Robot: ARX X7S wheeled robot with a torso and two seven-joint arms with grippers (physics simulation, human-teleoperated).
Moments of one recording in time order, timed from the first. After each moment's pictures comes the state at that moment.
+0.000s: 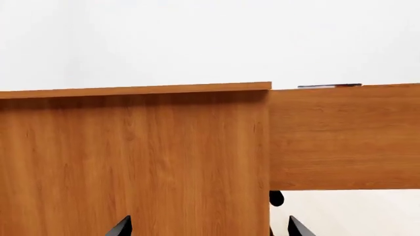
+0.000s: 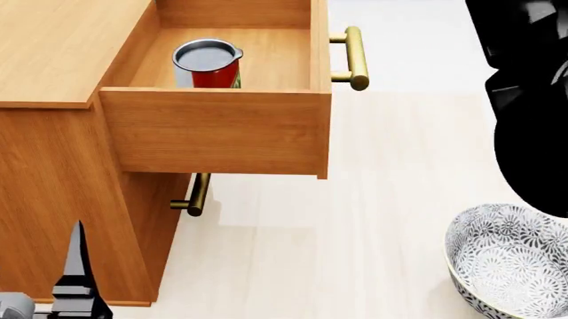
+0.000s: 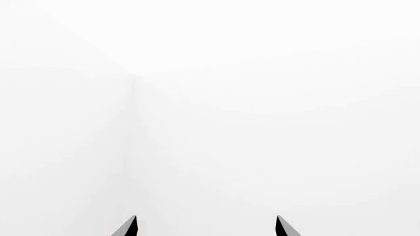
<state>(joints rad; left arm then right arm) -0.08 -0.43 0.27 0.65 -0.35 -0.36 -0.52 1.92 0.94 -1.64 -0.21 1.48 -0.34 0.58</state>
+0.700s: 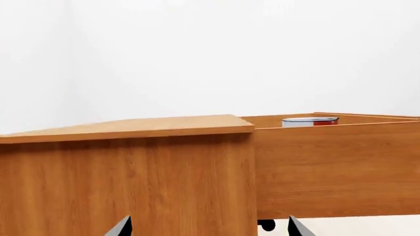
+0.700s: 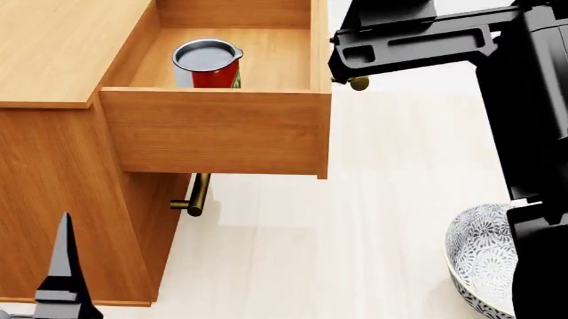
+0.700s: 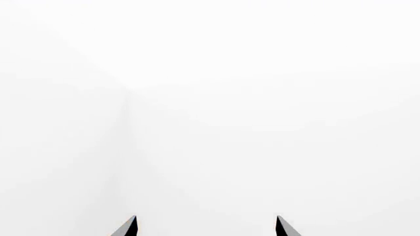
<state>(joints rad) -0.07 -0.47 0.27 0.80 -0.35 -0.43 -0.55 1.84 1.13 -1.65 -0.54 1.26 -0.40 0.80</state>
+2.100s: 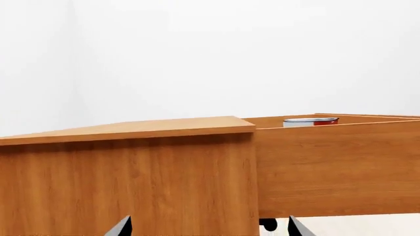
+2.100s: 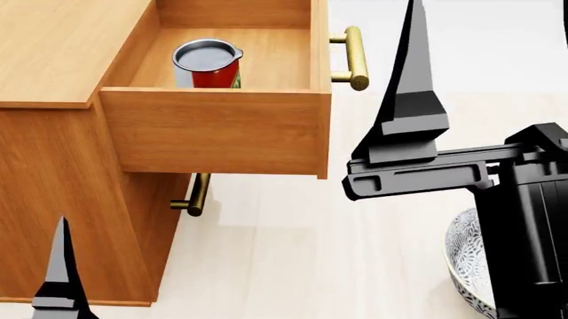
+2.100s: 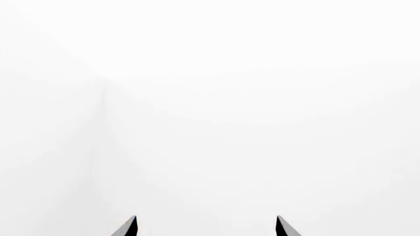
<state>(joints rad) -0.05 -0.49 0.28 0.80 -0.33 -0.39 -0.57 1.62 1.21 -1.71 -0.65 0.97 -0.48 1.00</state>
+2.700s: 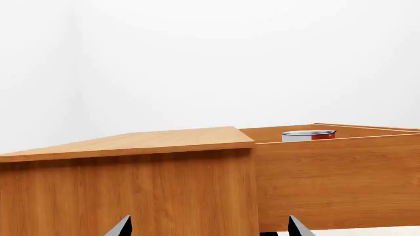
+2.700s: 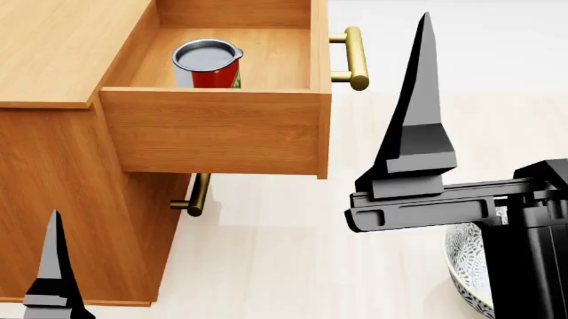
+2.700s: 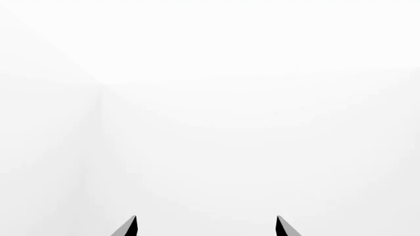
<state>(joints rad) -0.06 -0.51 0.28 0.84 -0.33 -0.41 -0.58 1.57 1.25 -1.70 -0.71 0.88 -0.48 1.08</state>
